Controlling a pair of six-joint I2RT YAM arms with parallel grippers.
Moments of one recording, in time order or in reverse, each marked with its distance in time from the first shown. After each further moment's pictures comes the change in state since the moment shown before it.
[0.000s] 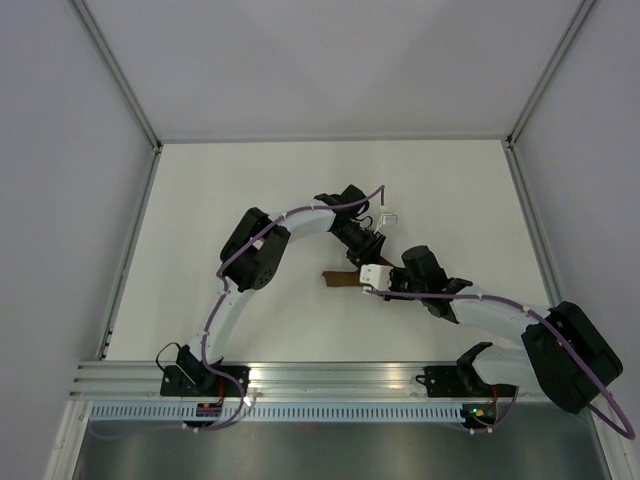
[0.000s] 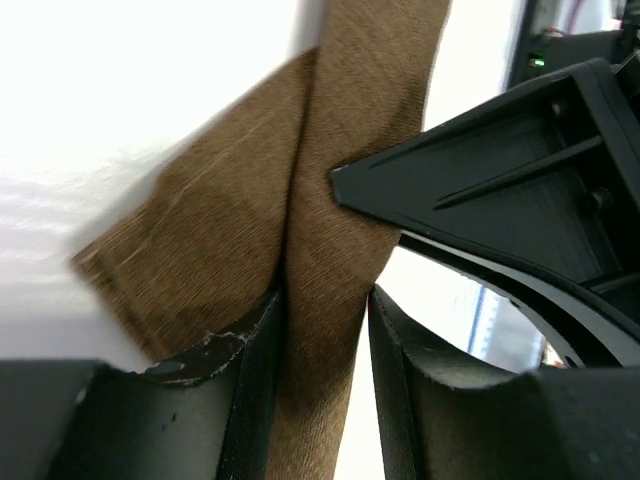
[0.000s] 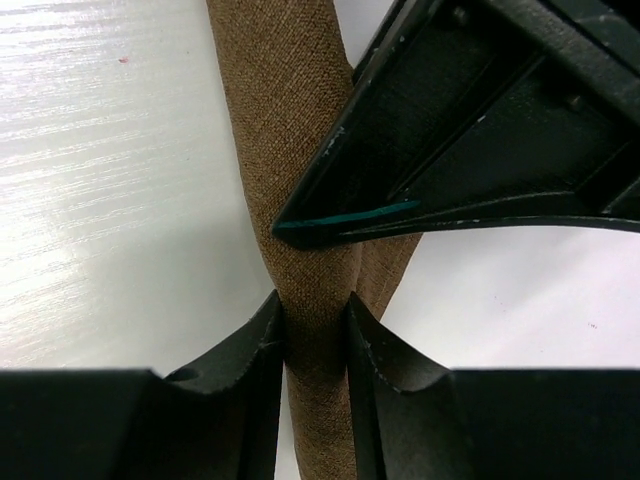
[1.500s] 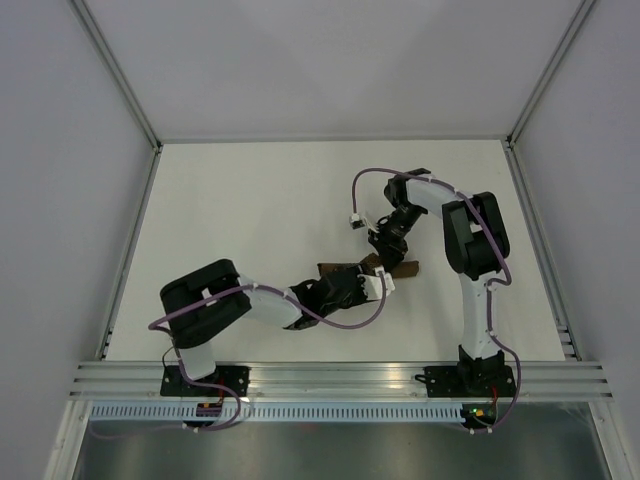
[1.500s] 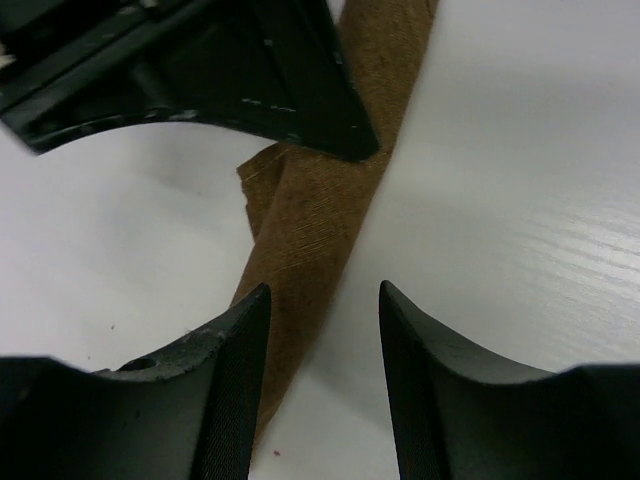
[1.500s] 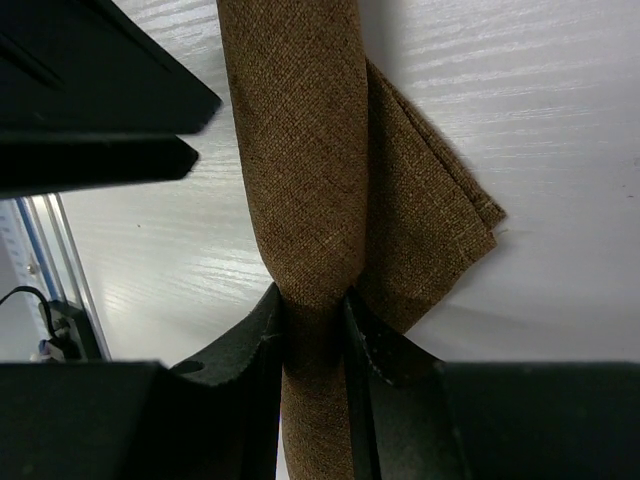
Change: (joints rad) left arm -0.389 -0.651 -1.083 1.256 -1.201 0.301; right arm -0.266 0.963 1.196 -1.317 -0.484 -0.220
